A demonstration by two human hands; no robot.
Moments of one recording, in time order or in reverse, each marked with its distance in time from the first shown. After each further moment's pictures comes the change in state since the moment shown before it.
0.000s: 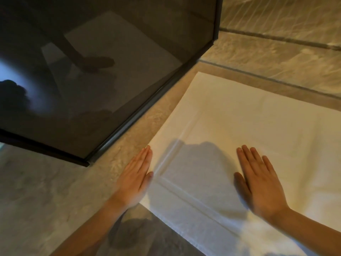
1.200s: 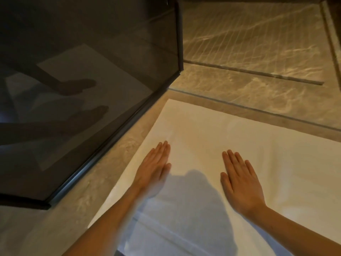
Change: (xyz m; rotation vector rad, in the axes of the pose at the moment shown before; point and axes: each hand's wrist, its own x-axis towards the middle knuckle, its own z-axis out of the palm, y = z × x) left_hand 0.146 0.081 0.006 0.046 0.096 0.203; right_hand 0.039 0.043 -0.006 -0.039 0.082 0.187
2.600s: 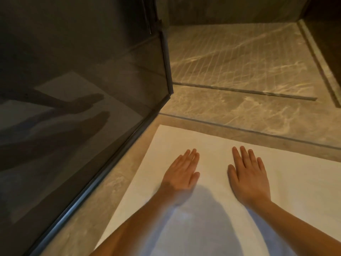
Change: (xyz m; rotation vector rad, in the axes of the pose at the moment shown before) left_hand 0.115 0.041 0.018 -0.006 0.050 0.188; right_hand 0.099 0.029 -0.019 0.026 0.088 0.248
